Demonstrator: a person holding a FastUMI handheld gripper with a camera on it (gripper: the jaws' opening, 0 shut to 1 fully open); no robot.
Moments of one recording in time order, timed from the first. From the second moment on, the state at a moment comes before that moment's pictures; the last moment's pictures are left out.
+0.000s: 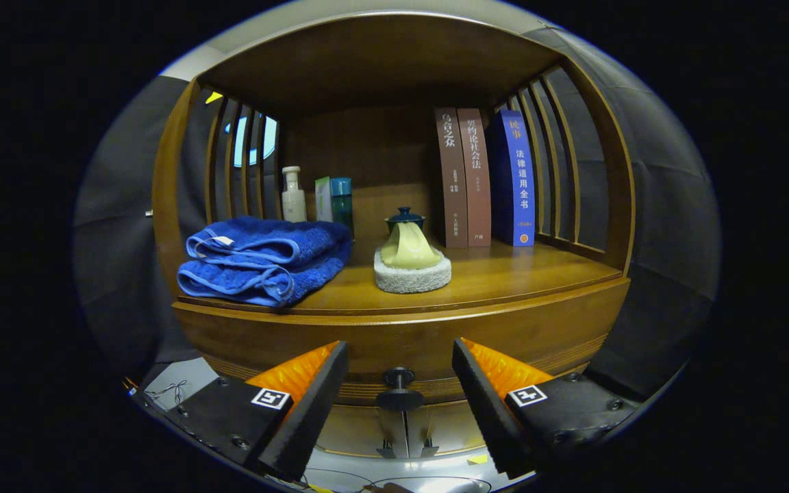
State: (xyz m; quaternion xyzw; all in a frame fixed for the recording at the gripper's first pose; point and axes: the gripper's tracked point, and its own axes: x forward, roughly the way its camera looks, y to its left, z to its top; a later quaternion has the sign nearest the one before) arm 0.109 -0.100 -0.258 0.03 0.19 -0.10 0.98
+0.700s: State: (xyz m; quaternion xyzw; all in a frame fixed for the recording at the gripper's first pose) arm 0.053 -0.086 -0.069 0.01 0.11 -0.09 0.99
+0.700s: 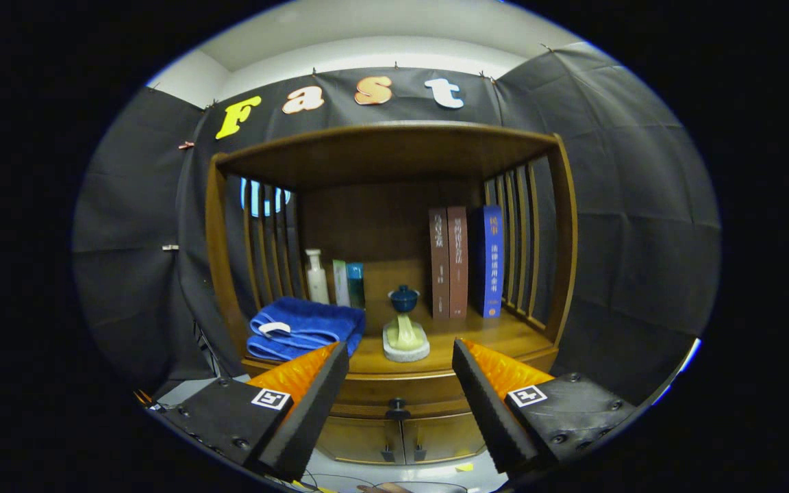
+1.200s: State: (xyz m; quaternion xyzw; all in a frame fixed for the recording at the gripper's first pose) arm 0.000 -0.067 0.029 -0.02 0.03 -0.09 1.00
